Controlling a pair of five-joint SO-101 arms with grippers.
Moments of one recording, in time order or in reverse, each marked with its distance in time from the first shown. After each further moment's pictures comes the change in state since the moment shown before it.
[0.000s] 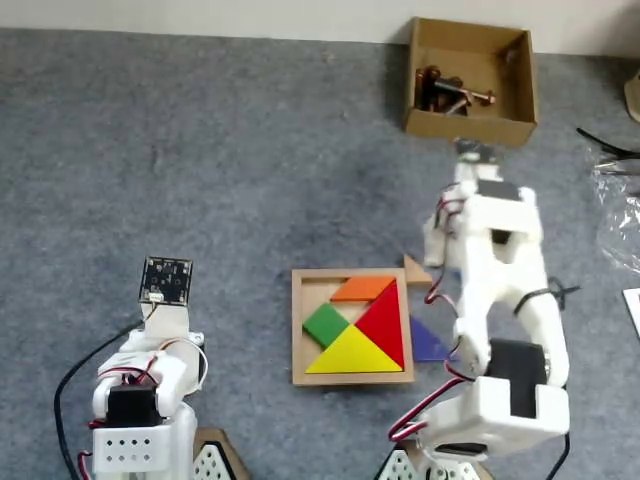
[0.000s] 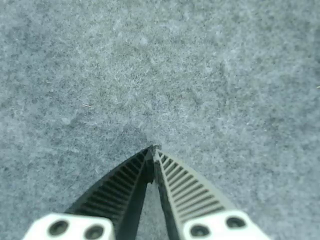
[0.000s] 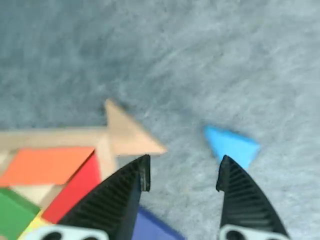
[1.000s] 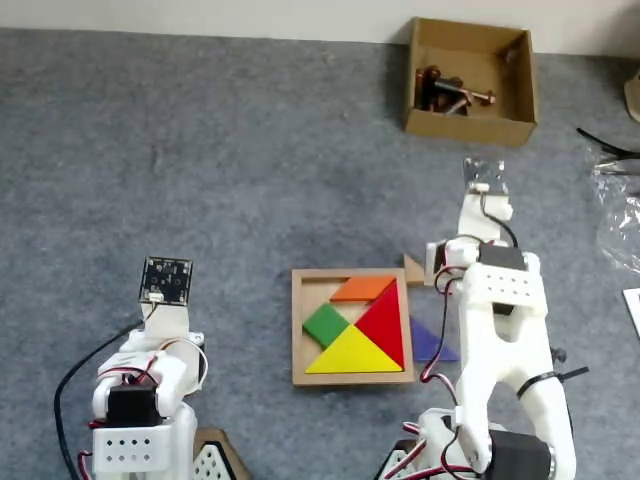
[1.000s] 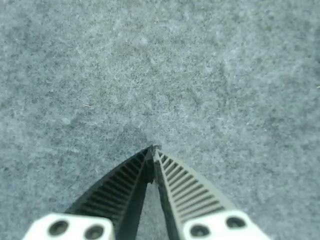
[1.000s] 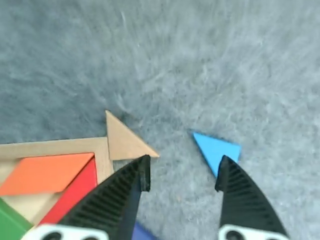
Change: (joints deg) left arm 0.0 0.0 0.0 0.0 0.0; right arm -0.3 -25.3 26.4 -16.6 -0.1
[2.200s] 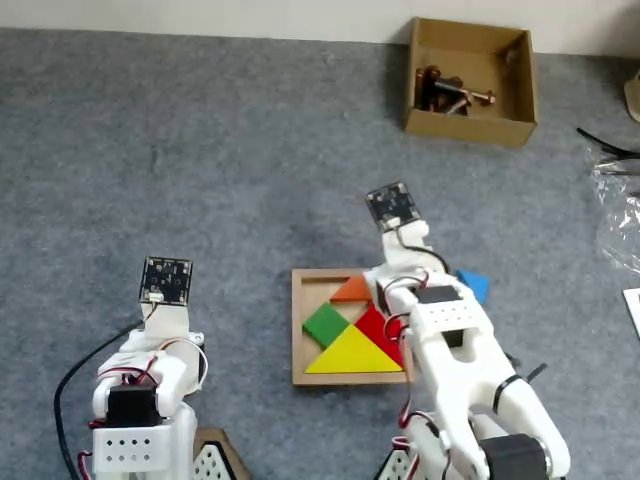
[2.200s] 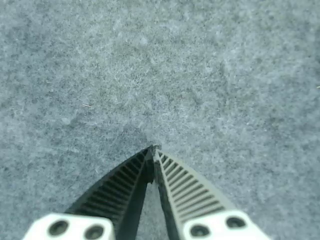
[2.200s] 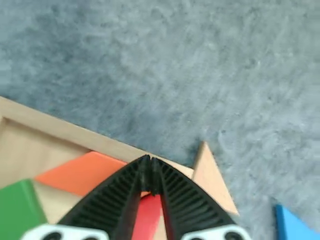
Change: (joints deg) left arm 0.0 0.0 0.0 0.0 0.0; right arm -15.7 -1.6 20.7 -30.3 9.9
